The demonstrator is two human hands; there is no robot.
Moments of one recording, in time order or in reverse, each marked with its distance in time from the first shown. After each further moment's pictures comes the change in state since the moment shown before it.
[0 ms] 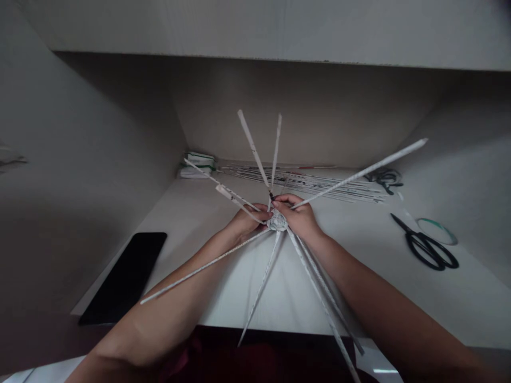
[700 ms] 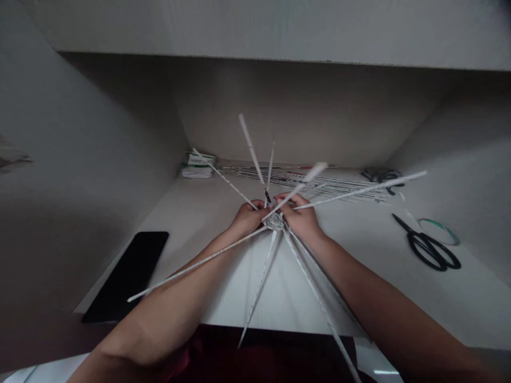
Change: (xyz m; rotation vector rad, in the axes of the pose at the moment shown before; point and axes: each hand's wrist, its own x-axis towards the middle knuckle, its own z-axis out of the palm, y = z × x) left_hand -0.001 -0.005 0.004 -0.013 0.054 0.145; right_hand -0.005 -0.012 0.002 -0.080 0.034 -0.015
